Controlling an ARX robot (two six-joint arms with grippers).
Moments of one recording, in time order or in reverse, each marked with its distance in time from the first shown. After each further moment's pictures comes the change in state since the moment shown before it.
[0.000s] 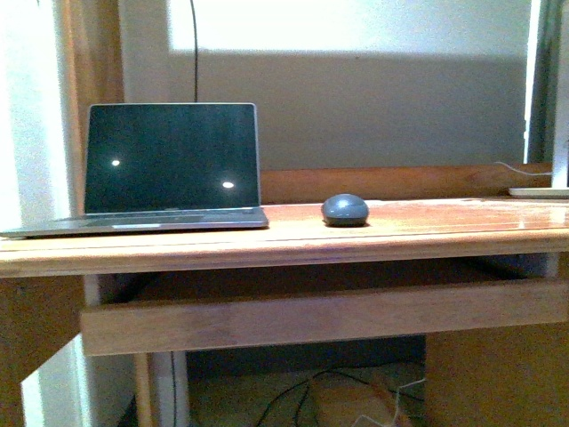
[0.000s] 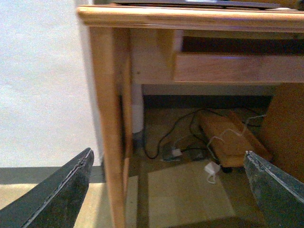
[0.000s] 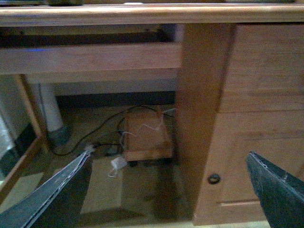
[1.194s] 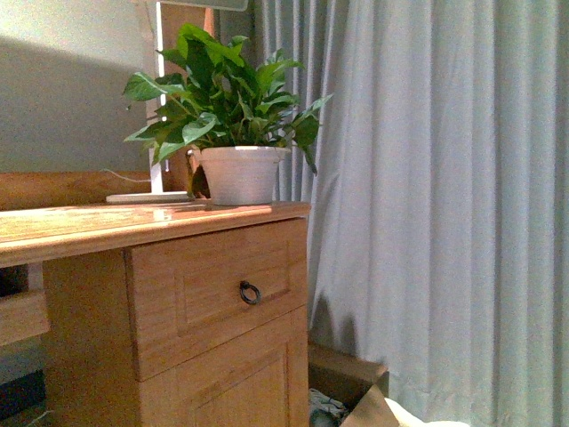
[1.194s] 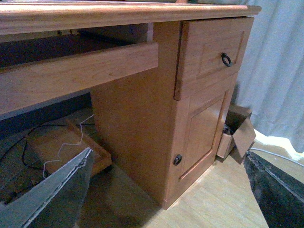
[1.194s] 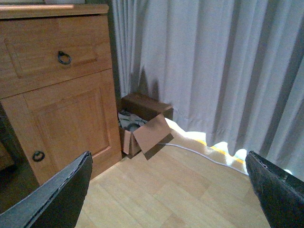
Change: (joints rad) left arm -0.001 -0.002 0.000 -0.003 0.004 0.002; right arm -0.003 -0.001 0.000 0.002 0.002 0.000
